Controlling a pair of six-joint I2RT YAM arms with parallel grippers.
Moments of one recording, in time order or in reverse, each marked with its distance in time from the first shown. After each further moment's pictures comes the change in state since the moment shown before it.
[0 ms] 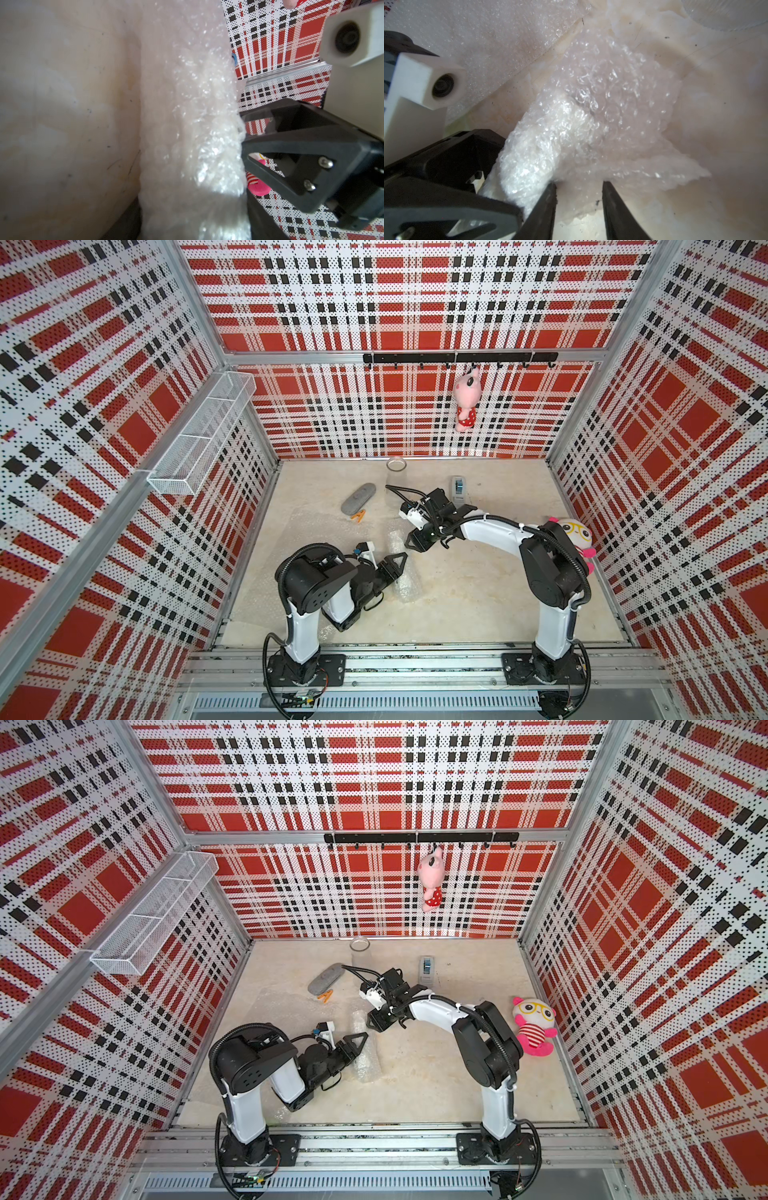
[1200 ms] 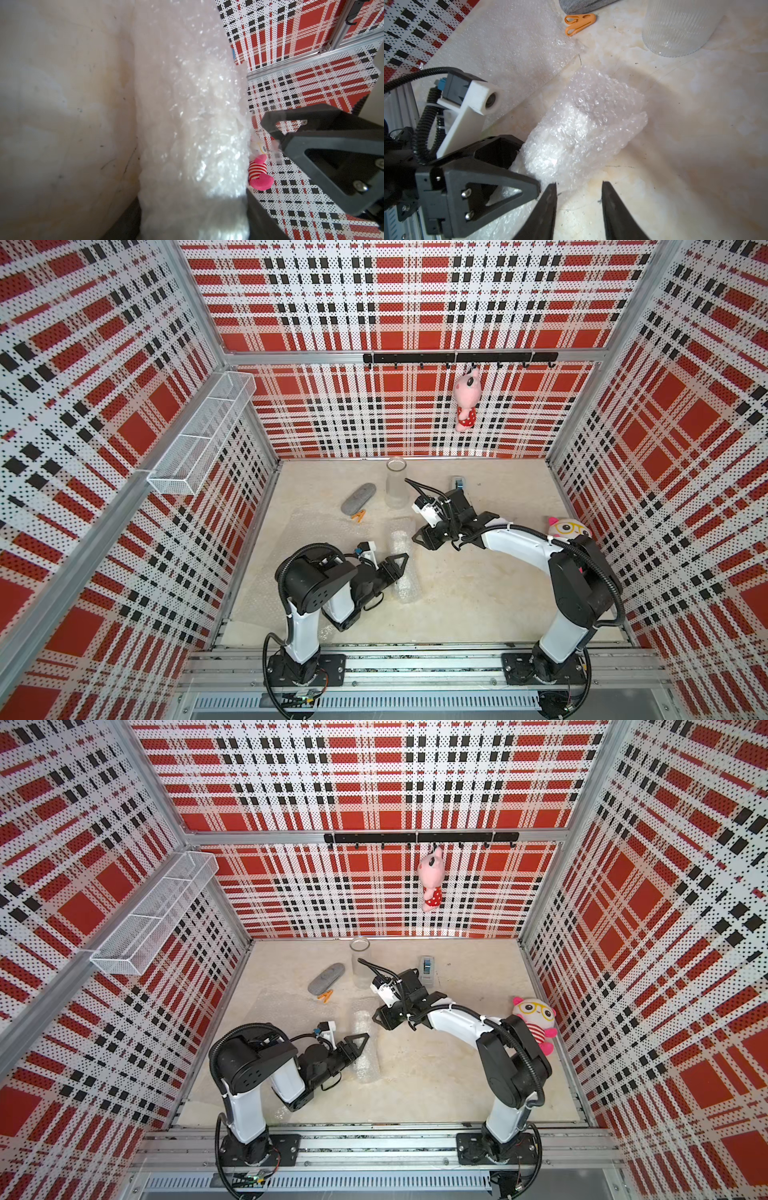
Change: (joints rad) left arm 0.000 0.000 0.001 0.000 0.018 0.029; right arm -0.045 -0.180 -0.191 0.177 -0.047 0.080
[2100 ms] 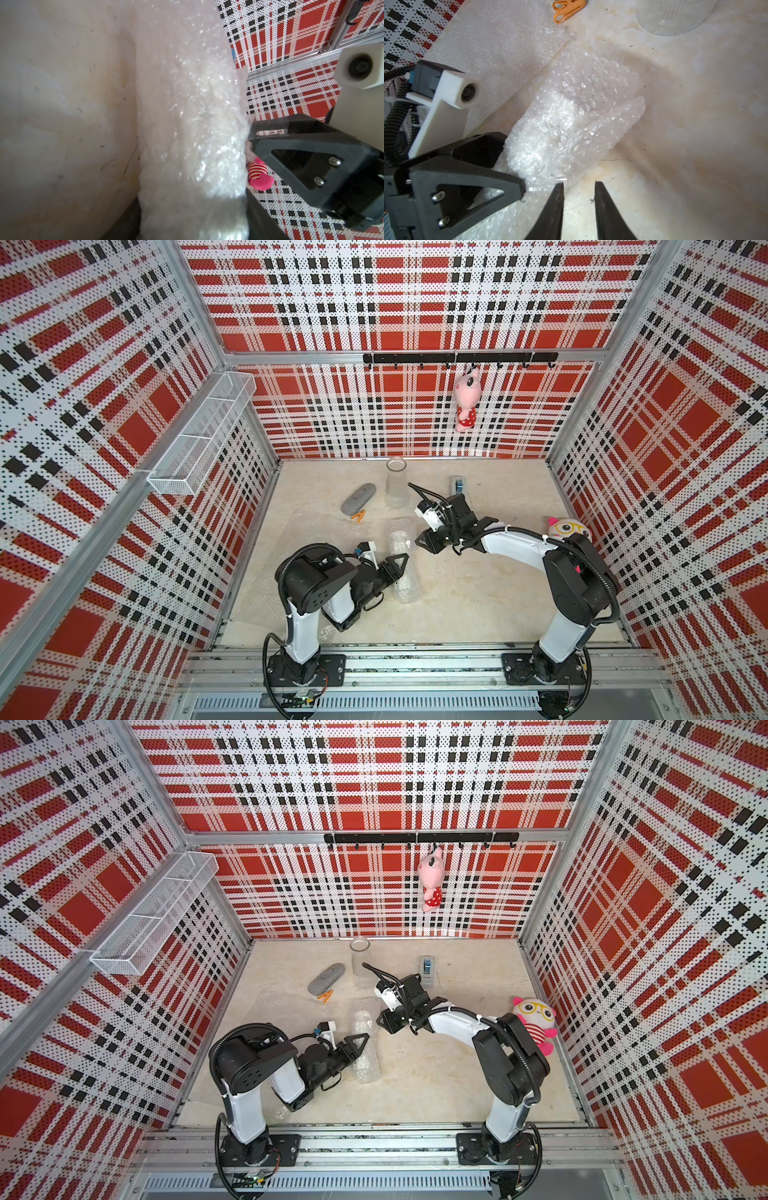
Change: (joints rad) left arm 0.000 0.000 0.000 -0.001 0.000 0.000; right arm -0.012 0.012 -0.069 0.063 0.002 0.037
